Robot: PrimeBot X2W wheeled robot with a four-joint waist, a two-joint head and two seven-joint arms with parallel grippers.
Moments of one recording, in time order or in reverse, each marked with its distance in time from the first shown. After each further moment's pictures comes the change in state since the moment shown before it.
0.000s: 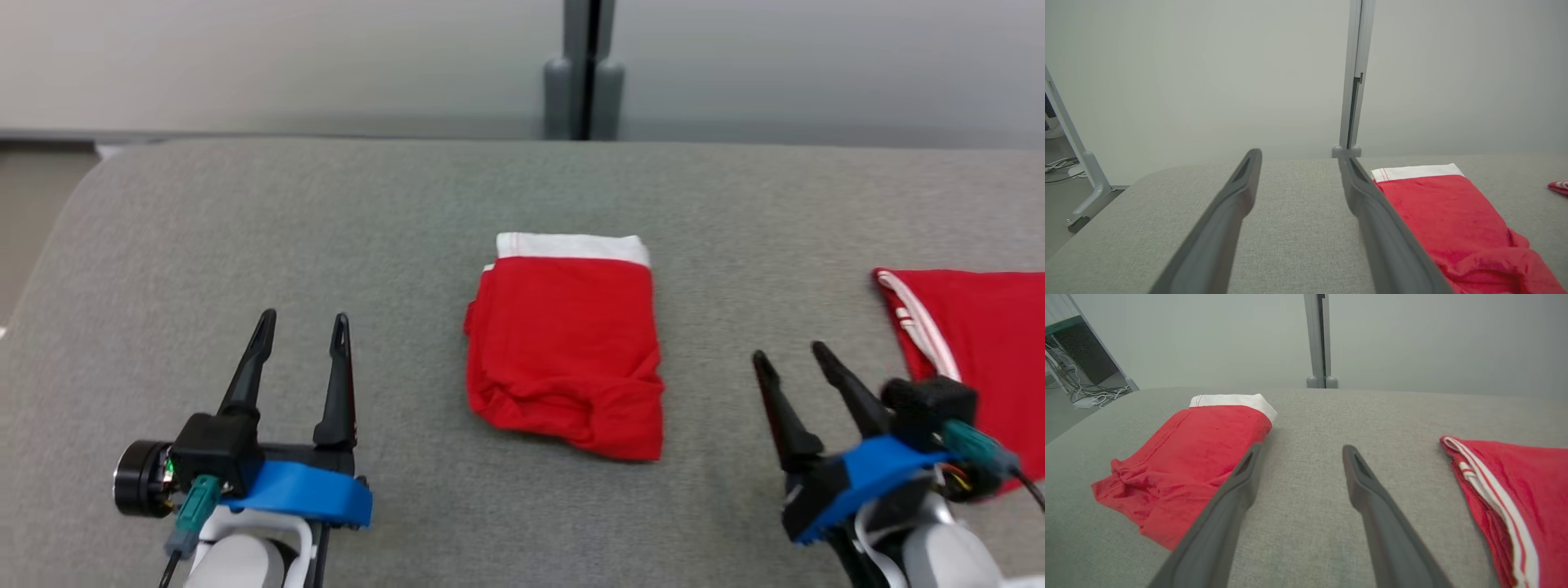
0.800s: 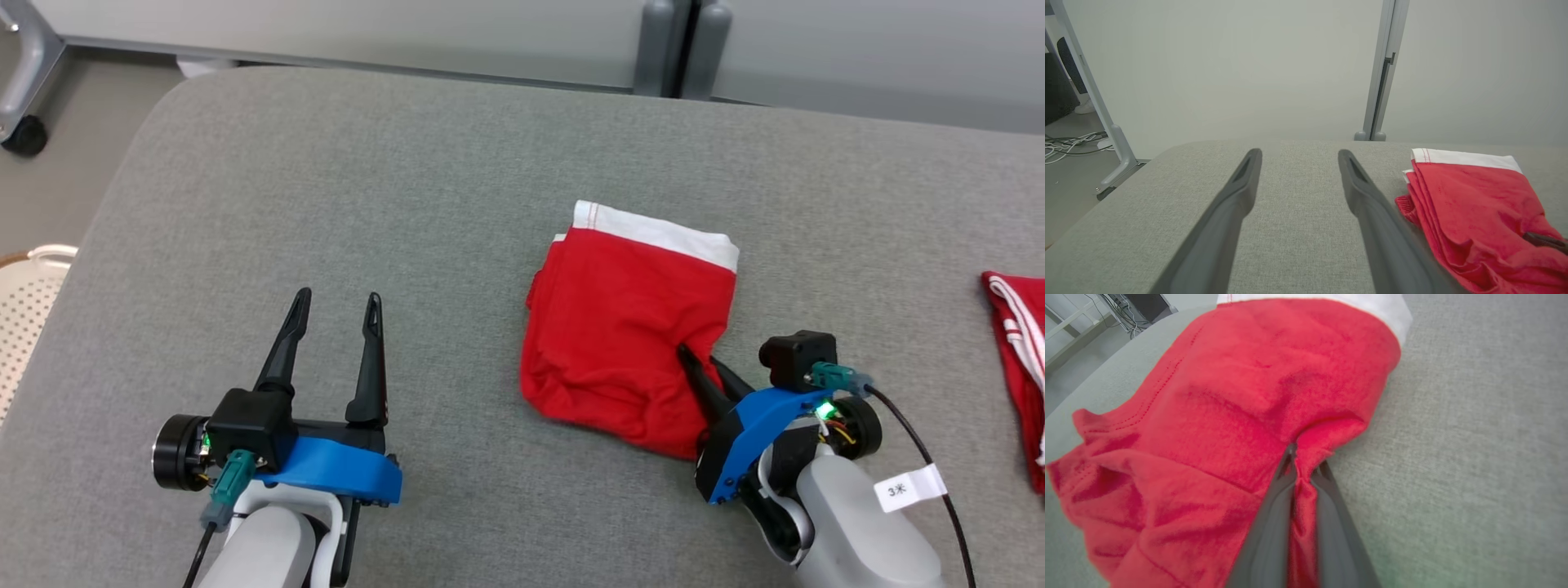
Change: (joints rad) left arm -0.093 -0.087 -0.014 0.125 0.016 -0.053 -0.052; right arm -0.368 0.017 0.242 0.633 0.137 0.000 -0.122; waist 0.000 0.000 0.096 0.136
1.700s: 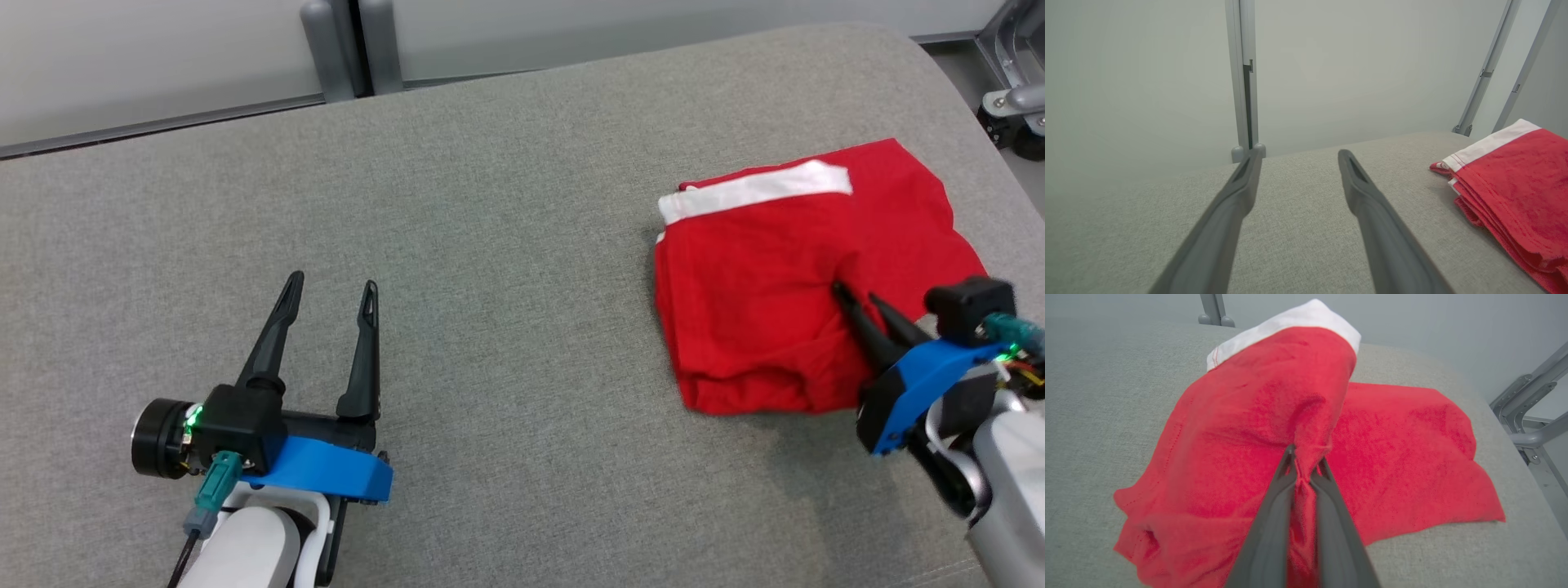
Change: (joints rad) left arm 0.020 0.056 -0.010 -0.117 0.028 0.009 0.042; right arm 0.069 -0.311 -0.023 -0.280 0.016 0.000 0.071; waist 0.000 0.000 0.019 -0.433
